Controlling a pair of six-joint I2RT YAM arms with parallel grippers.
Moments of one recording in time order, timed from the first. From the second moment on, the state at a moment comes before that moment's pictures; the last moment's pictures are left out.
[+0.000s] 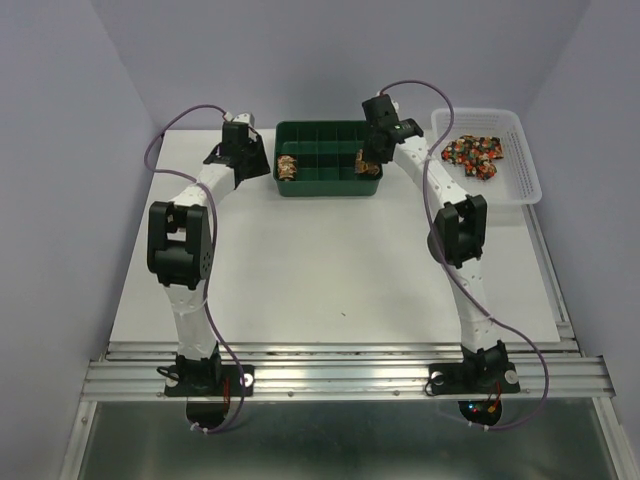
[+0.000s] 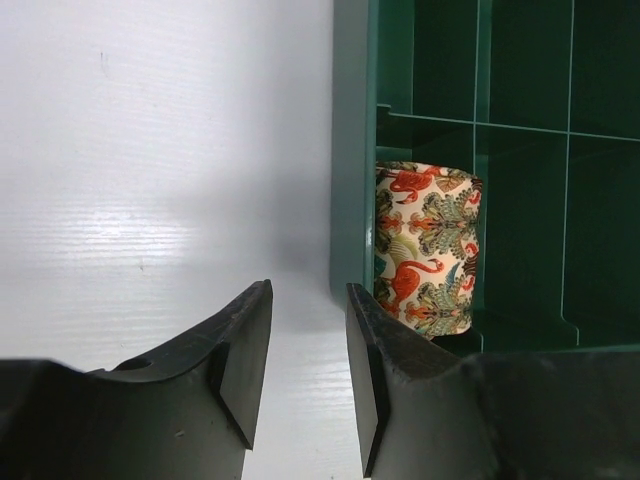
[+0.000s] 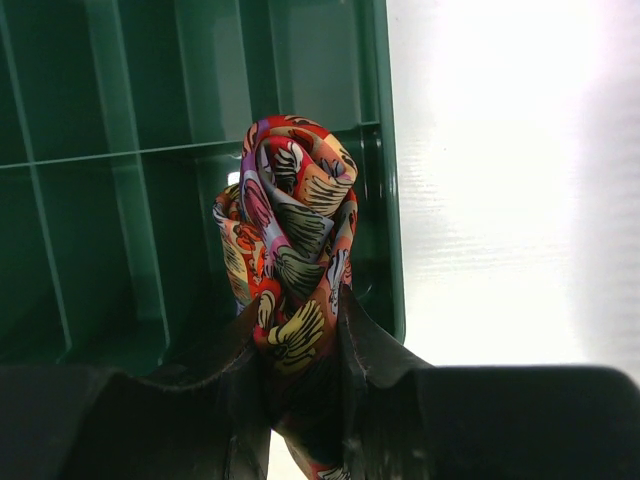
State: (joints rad) left arm -0.16 2.01 1.57 -0.22 0.05 -0.33; right arm 0.40 2.41 2.46 -0.86 0.26 0.43
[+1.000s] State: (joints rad) left arm -0.14 2.08 1.60 -0.20 0.14 -0.36; right arm 0.40 2.42 2.42 -0.86 0.34 0.46
